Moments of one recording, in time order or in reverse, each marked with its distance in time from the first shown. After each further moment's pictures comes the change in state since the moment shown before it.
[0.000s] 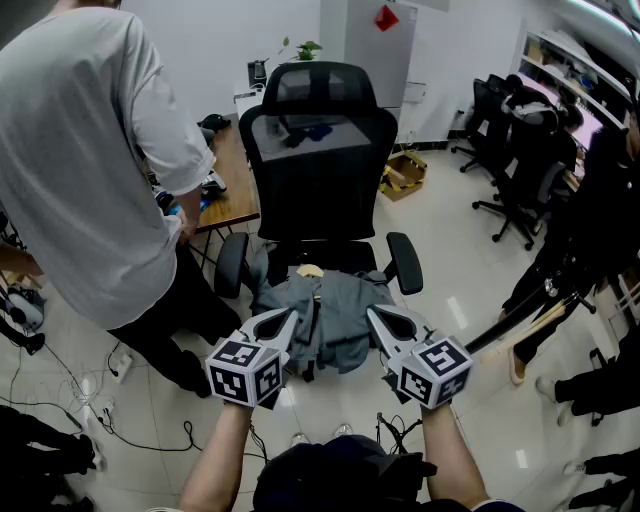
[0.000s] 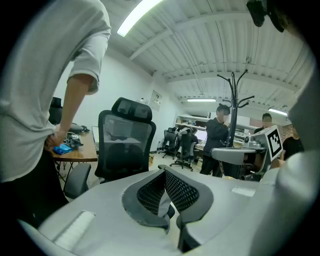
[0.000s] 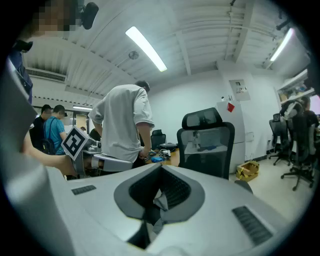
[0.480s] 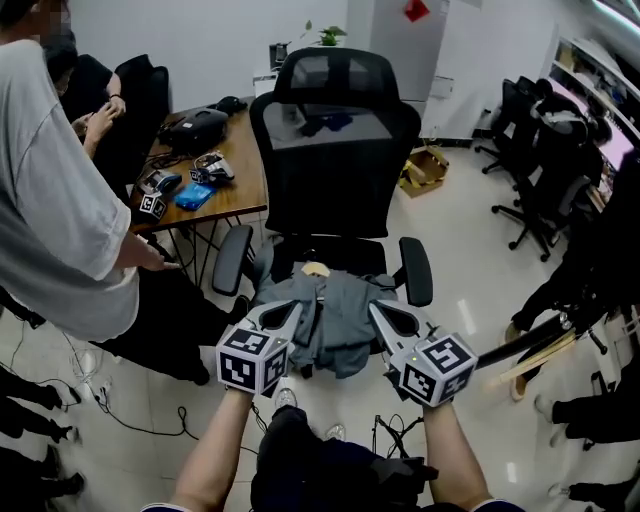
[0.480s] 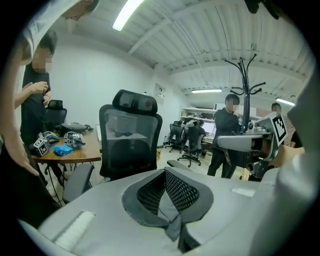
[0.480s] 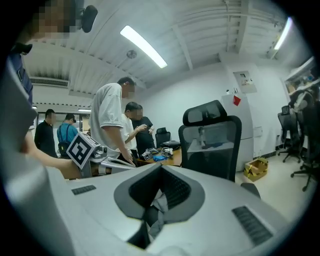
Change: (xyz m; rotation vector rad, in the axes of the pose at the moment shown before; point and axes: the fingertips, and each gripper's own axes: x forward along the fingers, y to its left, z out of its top) left arm 0.063 0.024 -0.005 0.052 0.066 0.070; right arm 0.032 -0.046 0.002 0.014 0.018 0.070
